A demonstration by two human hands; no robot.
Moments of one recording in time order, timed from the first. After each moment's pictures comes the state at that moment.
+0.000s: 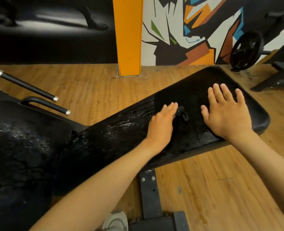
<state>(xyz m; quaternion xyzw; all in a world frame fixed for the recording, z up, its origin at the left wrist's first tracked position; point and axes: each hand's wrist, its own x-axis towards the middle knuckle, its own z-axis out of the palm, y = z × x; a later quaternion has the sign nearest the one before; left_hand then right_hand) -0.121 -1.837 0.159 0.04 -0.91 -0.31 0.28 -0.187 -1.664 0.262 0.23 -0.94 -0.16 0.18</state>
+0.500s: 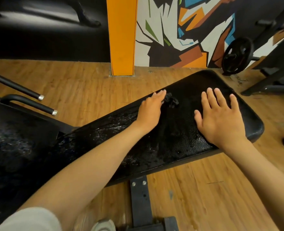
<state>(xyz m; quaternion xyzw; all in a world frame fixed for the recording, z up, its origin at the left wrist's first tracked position) -0.191 -1.883 0.164 0.04 -0.91 -0.32 0.26 -0.191 -1.664 0.256 0.24 -0.94 -0.17 0.19</state>
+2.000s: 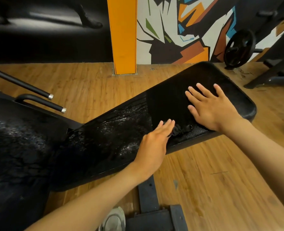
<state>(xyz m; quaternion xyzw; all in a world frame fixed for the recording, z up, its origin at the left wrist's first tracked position) -0.031 -1.808 0.151 0.01 -0.90 -0.36 0.23 -0.189 -1.656 0.261 0.36 -0.91 -0.19 0.10</state>
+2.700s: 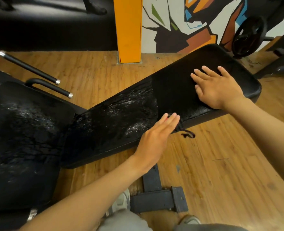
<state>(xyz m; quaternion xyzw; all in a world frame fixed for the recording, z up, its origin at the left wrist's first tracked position) 0.015 -1.806 0.121 -0.05 -0.93 -0.27 0.23 -0.183 -1.661 0.267 0.36 -0.92 -0.16 0.09</state>
